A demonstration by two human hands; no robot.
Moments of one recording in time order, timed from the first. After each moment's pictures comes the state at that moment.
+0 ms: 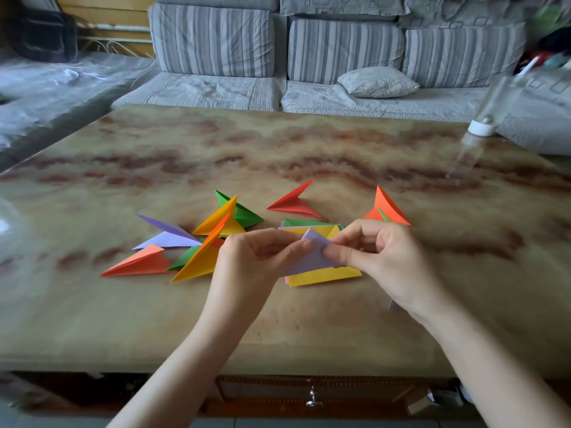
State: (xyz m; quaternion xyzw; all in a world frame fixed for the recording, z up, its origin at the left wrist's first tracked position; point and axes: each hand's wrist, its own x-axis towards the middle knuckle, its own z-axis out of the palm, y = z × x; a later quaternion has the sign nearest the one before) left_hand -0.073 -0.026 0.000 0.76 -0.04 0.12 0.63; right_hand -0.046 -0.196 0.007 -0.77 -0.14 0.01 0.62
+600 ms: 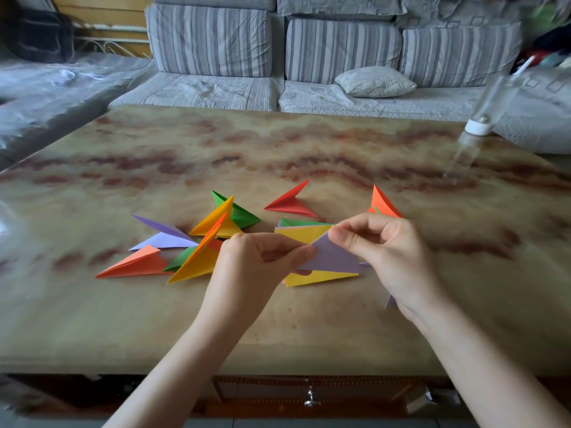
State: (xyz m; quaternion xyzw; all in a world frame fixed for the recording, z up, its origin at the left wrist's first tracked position) left_hand -0.073 -0.027 0.000 0.82 -0.04 0.10 0.57; right_hand -0.045 -0.194 0.006 -0.76 -0.09 -0.07 0.64
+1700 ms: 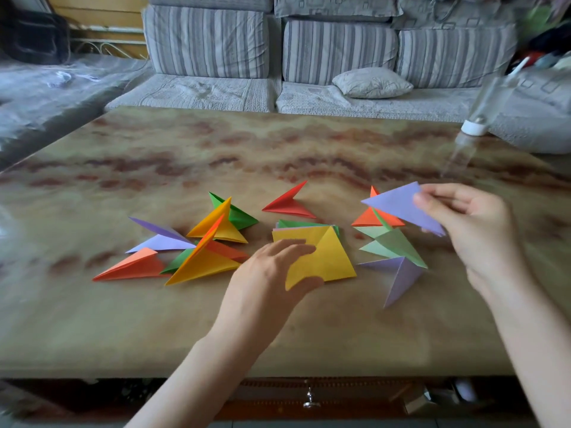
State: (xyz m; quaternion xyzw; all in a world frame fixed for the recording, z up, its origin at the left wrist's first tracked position) left_hand -0.065 -0.033 -0.030 0.93 -0.13 0.15 0.33; right_hand -0.020 -0.265 0.024 -0.76 0.00 -0.22 0.61
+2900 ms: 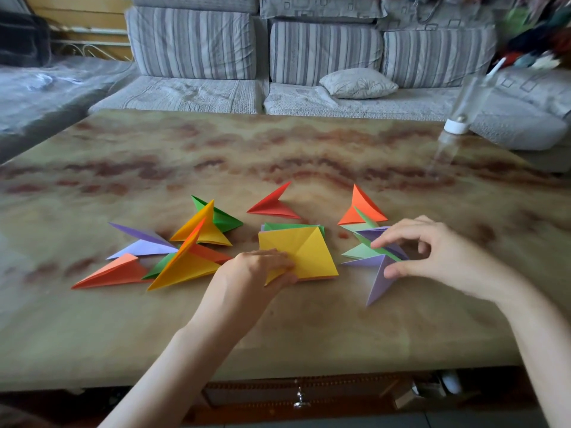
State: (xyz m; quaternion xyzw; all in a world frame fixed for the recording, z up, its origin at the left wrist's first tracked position) left_hand -0.047 -0.026 -0.042 0.93 -0.14 0.11 0.32; right_hand -0.026 -0.300 0.009 -0.93 -0.17 0.02 0.33
